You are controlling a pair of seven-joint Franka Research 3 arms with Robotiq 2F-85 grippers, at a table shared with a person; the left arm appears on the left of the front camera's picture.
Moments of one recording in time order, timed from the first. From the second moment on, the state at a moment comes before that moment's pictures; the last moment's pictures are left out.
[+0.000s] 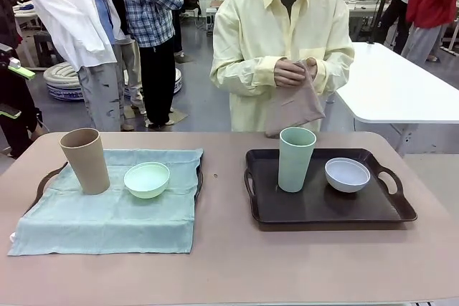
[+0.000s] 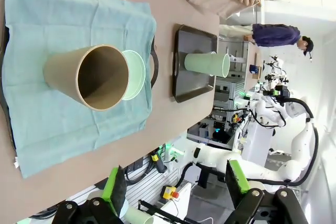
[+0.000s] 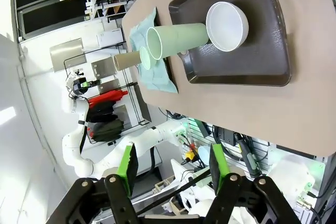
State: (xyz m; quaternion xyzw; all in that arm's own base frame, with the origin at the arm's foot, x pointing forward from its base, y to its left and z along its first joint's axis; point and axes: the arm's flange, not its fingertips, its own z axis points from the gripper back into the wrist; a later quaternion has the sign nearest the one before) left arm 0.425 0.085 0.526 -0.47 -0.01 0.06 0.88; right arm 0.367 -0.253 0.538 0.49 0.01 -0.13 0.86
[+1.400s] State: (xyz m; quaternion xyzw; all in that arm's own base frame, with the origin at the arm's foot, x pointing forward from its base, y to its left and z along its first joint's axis) left arm 0.439 -0.106 0.568 -0.27 -0.05 -0.23 0.93; right arm 0.392 -0.155 0.585 0.25 -0.03 -0.01 0.97
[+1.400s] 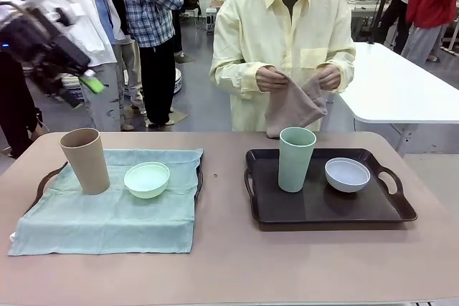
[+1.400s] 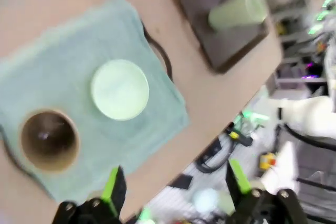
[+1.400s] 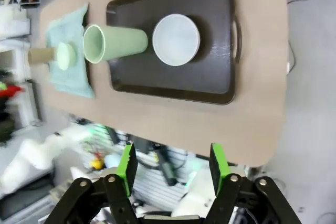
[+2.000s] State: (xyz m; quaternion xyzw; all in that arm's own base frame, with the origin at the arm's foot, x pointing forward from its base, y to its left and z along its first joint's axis) left arm 0.442 -0.252 0.518 -0.11 -0.09 -0.47 0.87; right arm 0.376 -0.051 0.487 0.08 0.00 0.12 0.99
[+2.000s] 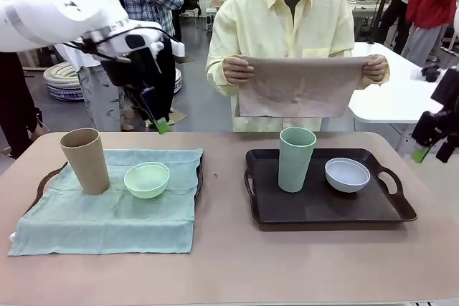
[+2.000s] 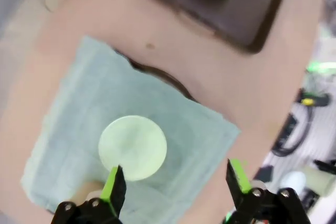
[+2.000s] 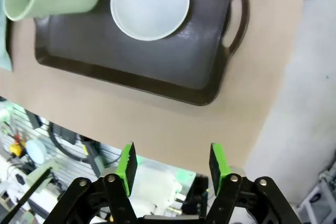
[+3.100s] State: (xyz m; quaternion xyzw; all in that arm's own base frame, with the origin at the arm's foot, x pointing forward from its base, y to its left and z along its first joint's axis) left arm 0.442 -0.295 0.515 -0.12 -0.08 -0.56 0.81; right arm 0.377 -0.025 0.471 0.07 0.00 0.14 0.99
